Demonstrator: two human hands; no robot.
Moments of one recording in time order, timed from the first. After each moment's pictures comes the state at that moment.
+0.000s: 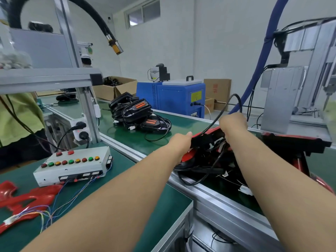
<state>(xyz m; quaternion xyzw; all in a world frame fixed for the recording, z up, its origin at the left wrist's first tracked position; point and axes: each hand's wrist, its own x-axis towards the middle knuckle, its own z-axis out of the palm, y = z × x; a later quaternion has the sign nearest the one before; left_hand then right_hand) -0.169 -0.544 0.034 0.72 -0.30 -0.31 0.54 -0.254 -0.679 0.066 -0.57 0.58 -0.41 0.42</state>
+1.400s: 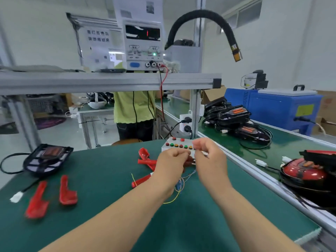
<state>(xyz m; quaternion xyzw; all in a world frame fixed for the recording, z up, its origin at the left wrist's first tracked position) -0.090 -0.225 0.020 0.69 -0.16 -0.08 0.70 -0.119 -0.328 0.006 -0.74 0.07 -0.38 0.55</state>
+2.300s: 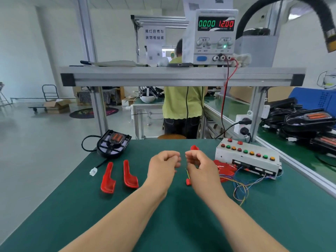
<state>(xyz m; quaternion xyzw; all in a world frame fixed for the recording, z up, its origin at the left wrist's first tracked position) -0.039 -0.081 -0.015 0.72 0.00 0.08 0.69 -0.051 -0.196 -0.032 -0.79 -0.02 -0.22 0.57</state>
